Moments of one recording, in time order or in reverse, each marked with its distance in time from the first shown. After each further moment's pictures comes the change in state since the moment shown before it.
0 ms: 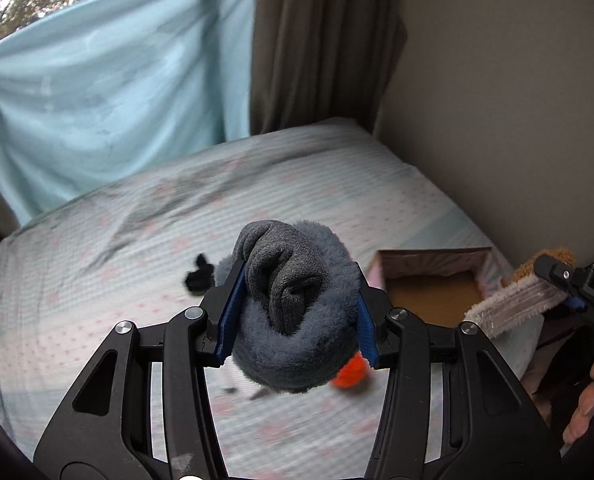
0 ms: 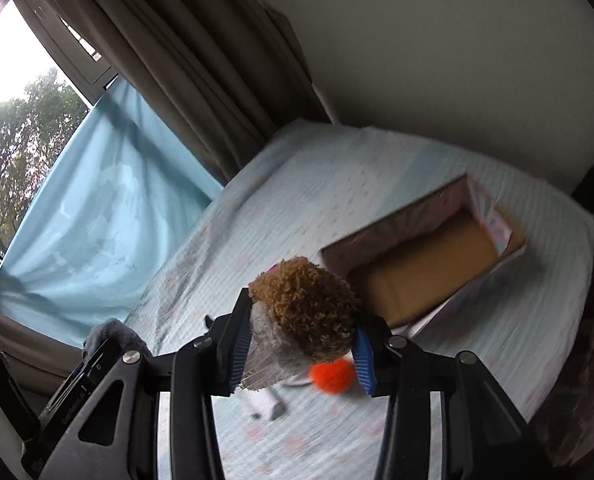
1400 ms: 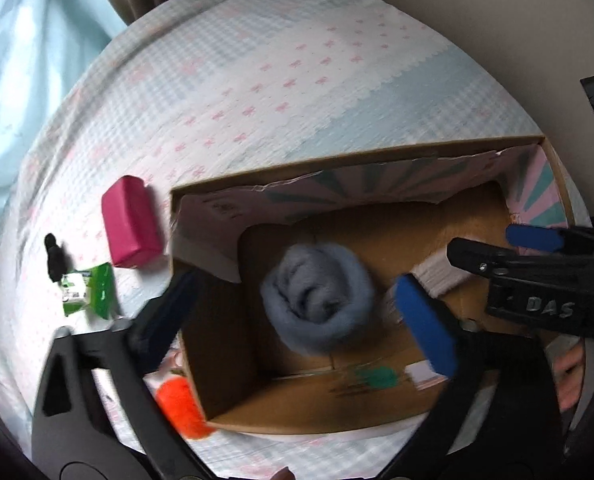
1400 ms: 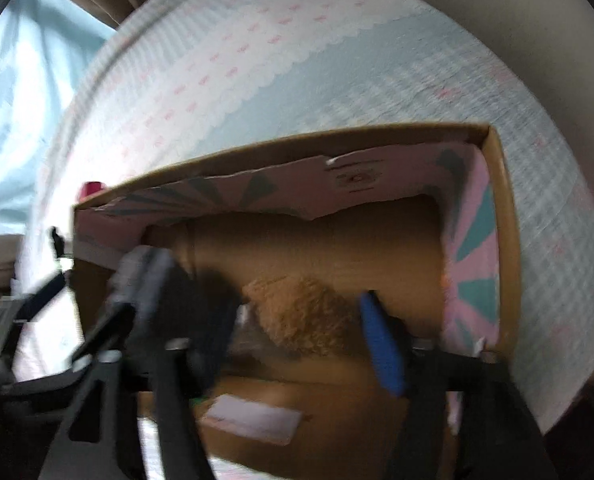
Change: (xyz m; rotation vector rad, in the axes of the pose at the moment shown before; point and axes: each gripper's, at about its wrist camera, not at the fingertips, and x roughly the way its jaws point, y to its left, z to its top) left arm 0.303 -0.237 -0.052 0.216 0.481 0.087; right arm 0.282 -0.208 0.066 -0.233 0.646 -0.059
